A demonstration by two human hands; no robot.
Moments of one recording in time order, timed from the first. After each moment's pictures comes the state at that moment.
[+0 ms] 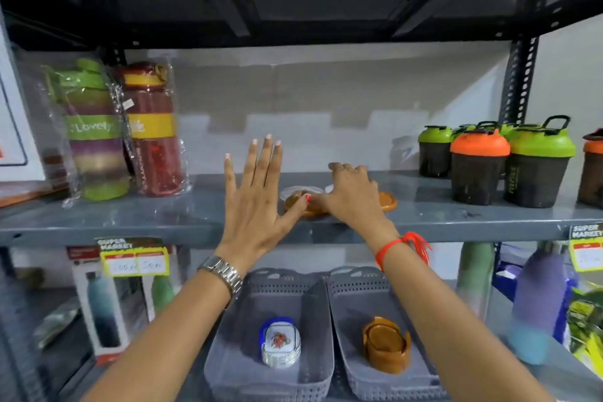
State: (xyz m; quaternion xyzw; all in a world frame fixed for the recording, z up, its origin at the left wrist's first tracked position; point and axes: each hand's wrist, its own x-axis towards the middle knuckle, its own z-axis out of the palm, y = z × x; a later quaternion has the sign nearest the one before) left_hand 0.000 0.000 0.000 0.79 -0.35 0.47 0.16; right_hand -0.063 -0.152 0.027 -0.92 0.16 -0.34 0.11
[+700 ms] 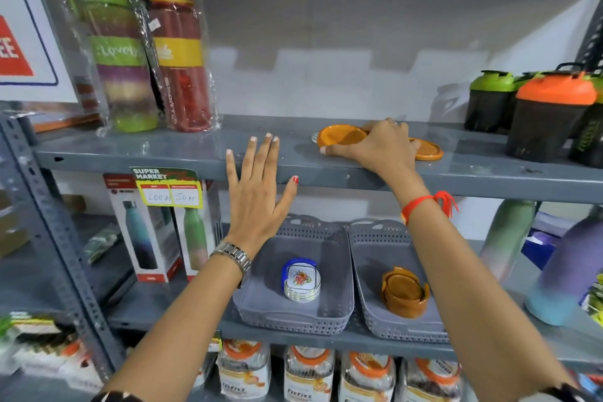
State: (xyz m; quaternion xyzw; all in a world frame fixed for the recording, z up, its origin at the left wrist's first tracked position) left_hand 0.024 0.036 -0.078 0.83 -0.29 0.44 0.19; right_hand -0.047 -0.142 0.015 -0.90 0.24 -0.32 0.18
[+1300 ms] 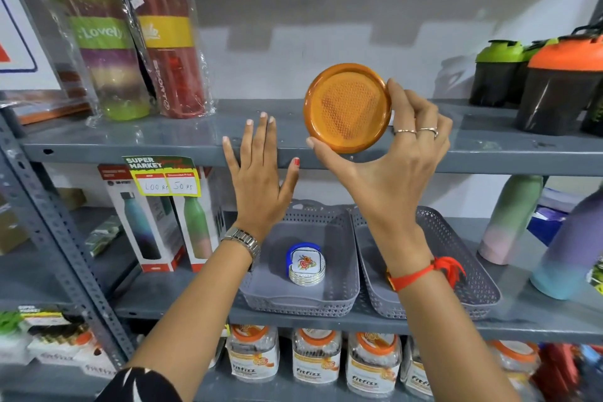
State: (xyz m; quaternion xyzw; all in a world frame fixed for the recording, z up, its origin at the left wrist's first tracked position) left_hand 0.035 0.024 -0.086 0.80 -0.28 0.49 0.23; right_hand -0.103 -0.079 -0.026 -0.70 0.11 -0.68 0.18
